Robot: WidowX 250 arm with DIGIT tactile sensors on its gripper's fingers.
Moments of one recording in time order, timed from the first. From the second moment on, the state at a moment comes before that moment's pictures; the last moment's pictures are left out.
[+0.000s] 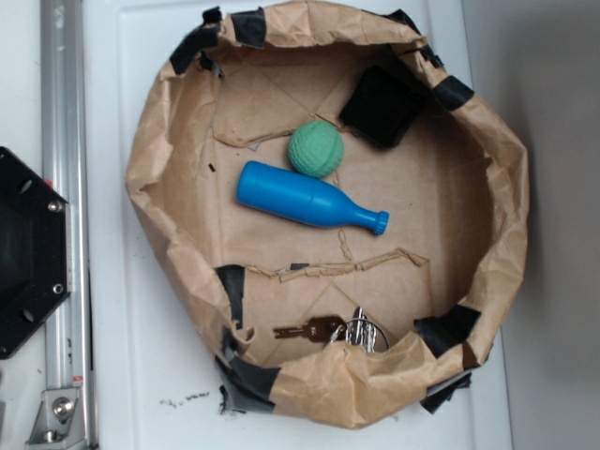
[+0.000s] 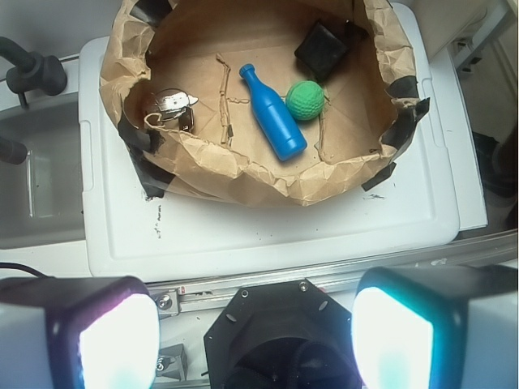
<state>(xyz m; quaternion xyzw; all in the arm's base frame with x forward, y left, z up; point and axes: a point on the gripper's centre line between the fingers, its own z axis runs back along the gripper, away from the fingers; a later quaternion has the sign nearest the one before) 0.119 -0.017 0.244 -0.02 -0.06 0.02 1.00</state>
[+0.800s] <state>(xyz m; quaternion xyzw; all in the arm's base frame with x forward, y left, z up) 0.202 -0.024 0.217 -0.03 -0.13 0.17 0.98</state>
